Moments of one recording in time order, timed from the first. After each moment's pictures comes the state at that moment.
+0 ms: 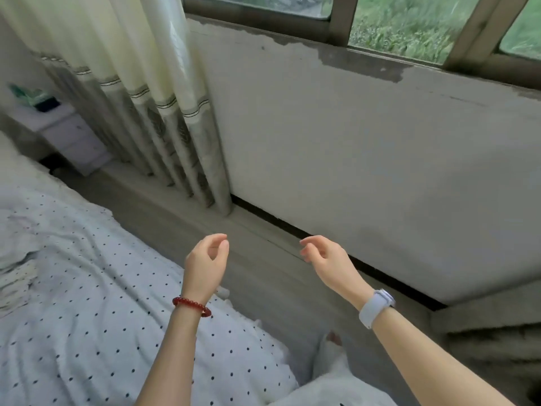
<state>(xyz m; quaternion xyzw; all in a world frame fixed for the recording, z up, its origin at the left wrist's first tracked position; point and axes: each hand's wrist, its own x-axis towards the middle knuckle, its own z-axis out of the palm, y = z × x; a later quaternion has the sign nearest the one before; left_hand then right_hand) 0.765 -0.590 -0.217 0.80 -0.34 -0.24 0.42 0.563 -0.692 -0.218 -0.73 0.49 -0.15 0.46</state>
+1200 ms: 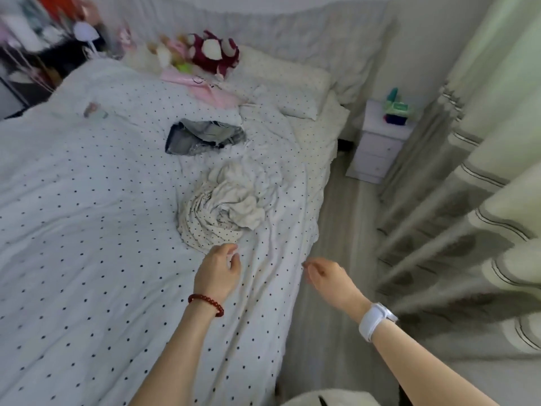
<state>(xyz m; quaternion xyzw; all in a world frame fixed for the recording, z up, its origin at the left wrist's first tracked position) 1.155 -0.540 -0.258 0.91 0.18 0.02 0.38 1.186 -0.760 -0.237 -0.90 -0.03 0.24 0.38</state>
